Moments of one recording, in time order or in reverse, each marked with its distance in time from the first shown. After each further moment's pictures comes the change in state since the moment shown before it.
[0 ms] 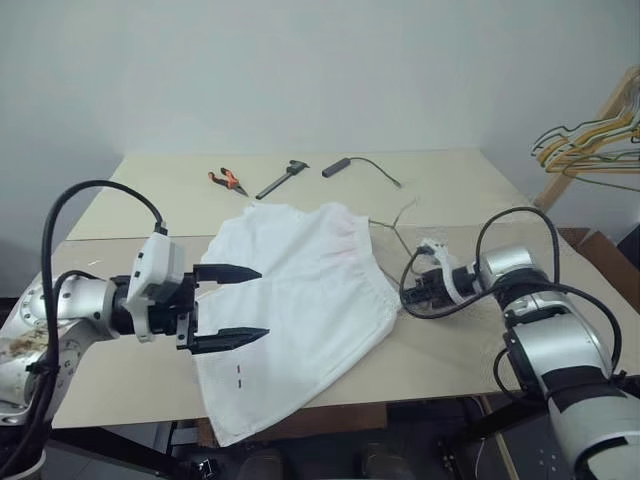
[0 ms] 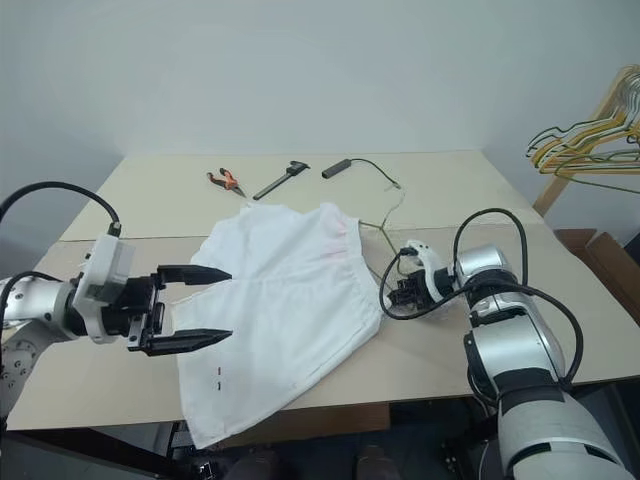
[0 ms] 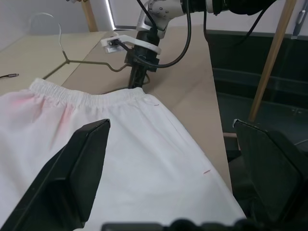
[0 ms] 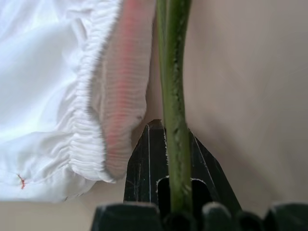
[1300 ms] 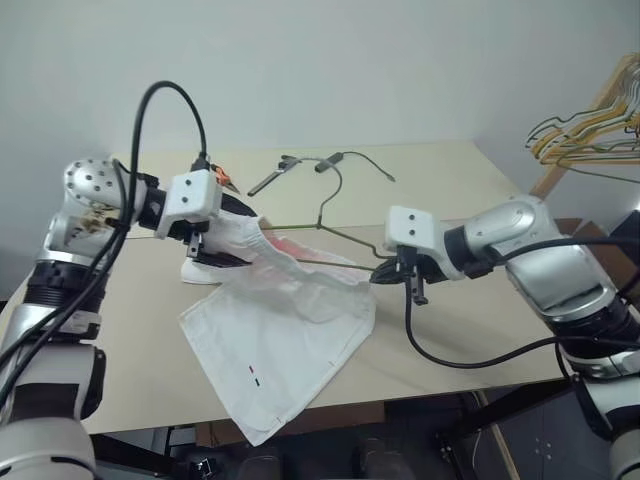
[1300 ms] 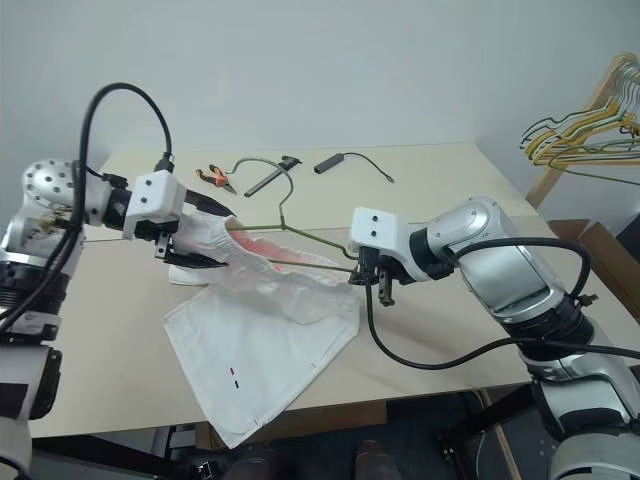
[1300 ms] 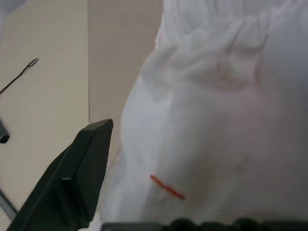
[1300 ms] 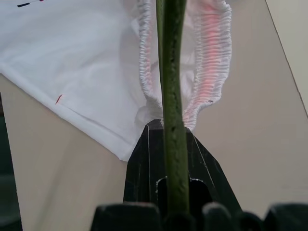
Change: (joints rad) left arm -0.763 -0.109 -0.434 0.937 0.596 -0.611 -0.382; right arm 0.151 -0.284 0.140 -1.251 0.078 0.178 0.126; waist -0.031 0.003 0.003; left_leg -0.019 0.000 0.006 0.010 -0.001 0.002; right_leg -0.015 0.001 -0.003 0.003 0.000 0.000
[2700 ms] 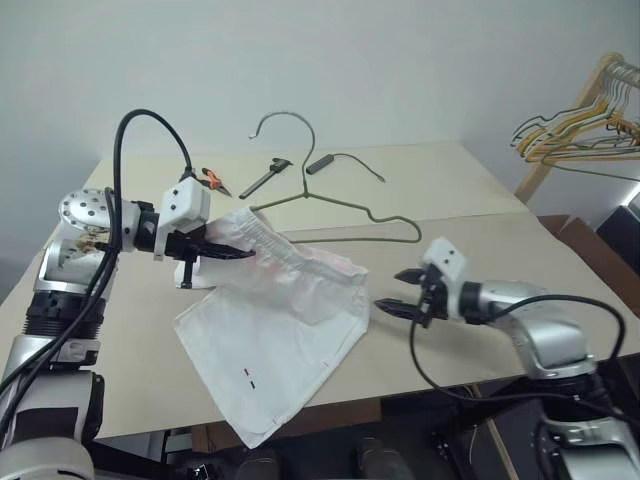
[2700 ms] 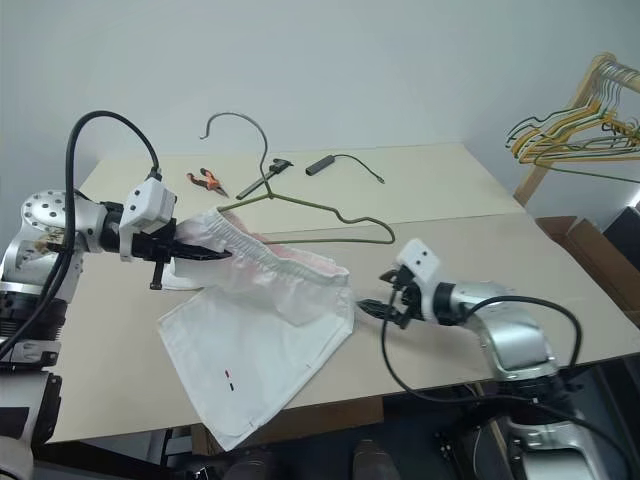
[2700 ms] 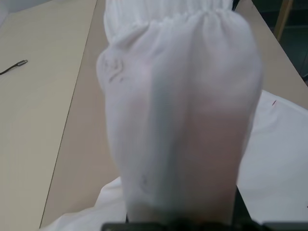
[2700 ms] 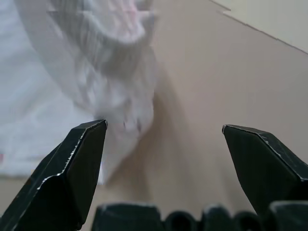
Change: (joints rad) left arm 0.169 0.016 0.128 -0.186 -0.117 0.257 0.046; right arm 0.461 0.325 -0.317 0.133 0.127 -0.194 -0.392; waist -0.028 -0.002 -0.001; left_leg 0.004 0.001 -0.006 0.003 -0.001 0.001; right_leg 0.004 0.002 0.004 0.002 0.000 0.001
